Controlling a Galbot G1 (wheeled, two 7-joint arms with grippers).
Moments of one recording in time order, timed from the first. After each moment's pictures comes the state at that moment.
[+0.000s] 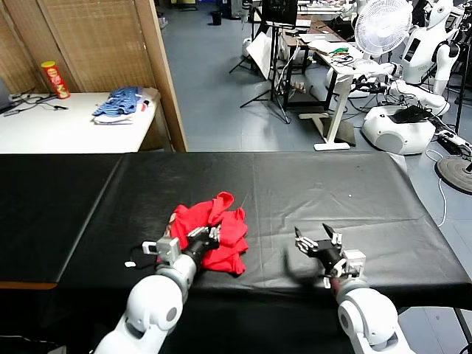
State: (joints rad) left arm 1.21 -1.29 -0.22 -2.08 -0.59 0.56 -0.25; right arm -1.32 1.27 0.44 2.05 0.32 -0.48 0.05
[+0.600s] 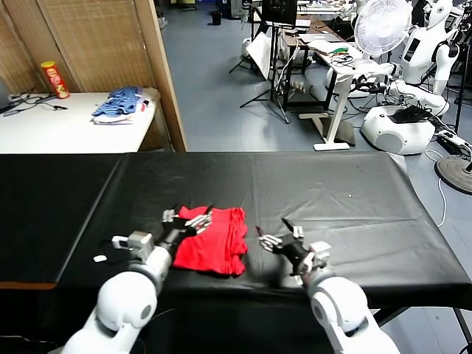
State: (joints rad) left arm 1.25 -1.15 -0.35 -2.12 -0.52 0.45 -0.18; right arm -1.15 1.28 0.20 1.96 0.34 -0.48 0.00
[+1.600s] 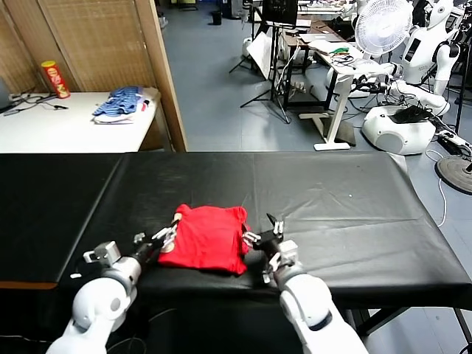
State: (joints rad) left arm 1.29 -1.17 -0.53 -1.92 -0.88 0.46 -0.14; right arm -1.17 1.36 0.20 1.95 0.25 -0.42 0.08
